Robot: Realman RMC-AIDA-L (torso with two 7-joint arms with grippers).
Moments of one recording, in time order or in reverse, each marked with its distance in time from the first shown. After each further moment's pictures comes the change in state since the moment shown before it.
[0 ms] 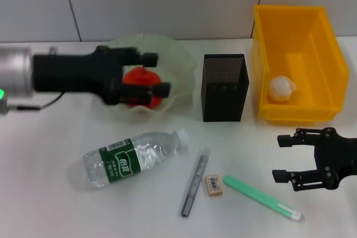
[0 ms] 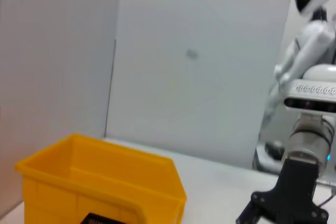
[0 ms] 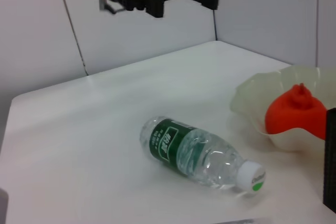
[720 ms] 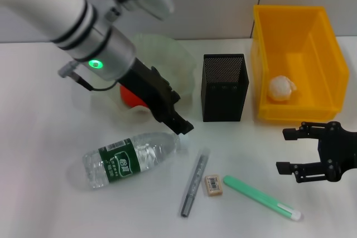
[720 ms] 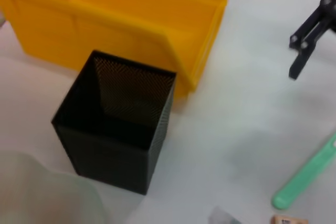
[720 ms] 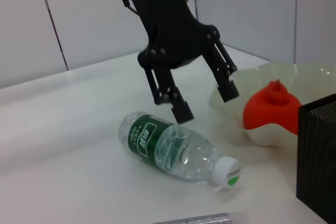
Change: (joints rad) left arm -0.364 -0.119 0.174 0.114 0.743 -0.094 -0.496; right arm 0.001 -0.005 0.000 -0.014 -0.003 0.036 0.012
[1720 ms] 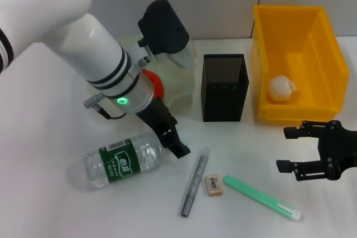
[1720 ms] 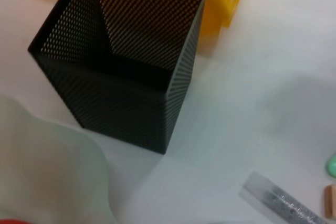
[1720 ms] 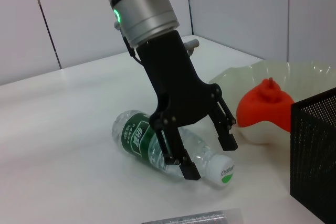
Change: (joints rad) left arm -0.022 -0.006 0.301 -0.226 -0.044 -0.307 -0.090; right arm 0.001 0.000 0.000 0.005 -0.001 0.014 0.001
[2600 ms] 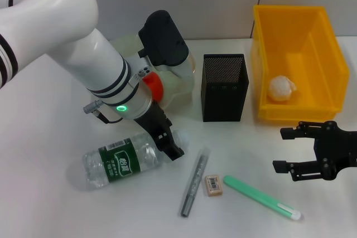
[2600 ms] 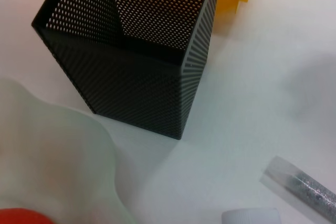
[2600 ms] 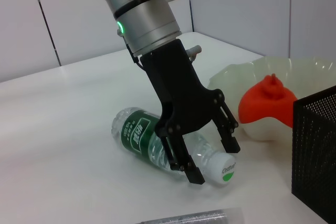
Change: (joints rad) left arm 0.008 0.000 0.073 -0.041 -0.003 -0.084 -0.001; right arm 0.009 0.006 -0.006 0.008 -0.009 0.016 0.000
